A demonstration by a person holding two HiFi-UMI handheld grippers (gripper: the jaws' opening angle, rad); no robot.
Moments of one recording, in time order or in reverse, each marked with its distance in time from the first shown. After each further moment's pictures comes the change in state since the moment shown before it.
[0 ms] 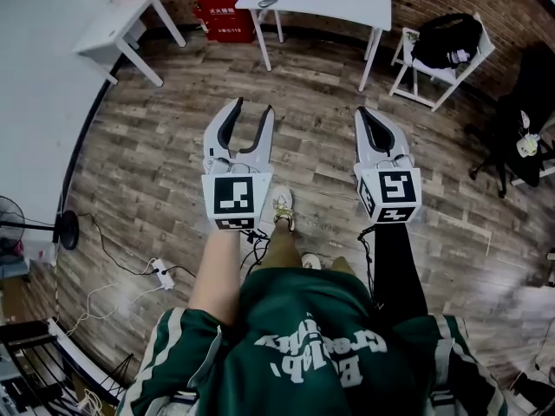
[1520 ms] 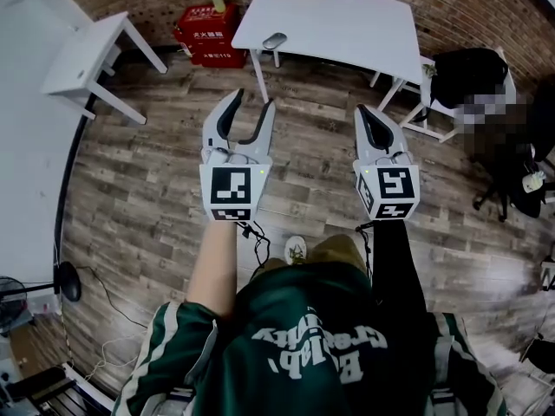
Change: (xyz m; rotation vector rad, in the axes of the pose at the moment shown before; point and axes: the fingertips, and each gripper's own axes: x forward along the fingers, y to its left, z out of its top) left arm 0.353 0.239 -0.074 -0.039 -0.016 -0.119; right arm 0.408 -0.062 -0.006 -0.019 0.069 -0.084
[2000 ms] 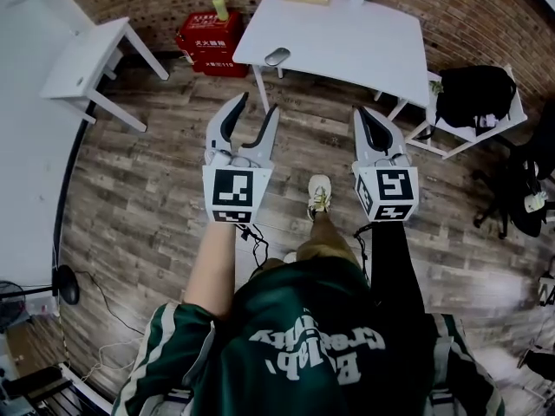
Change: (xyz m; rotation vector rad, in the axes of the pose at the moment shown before) left arm 0.074 0.022 -0.013 0.028 0.014 -0.016; right arm 0.078 -0.032 -0.001 0.003 -0.019 0.022
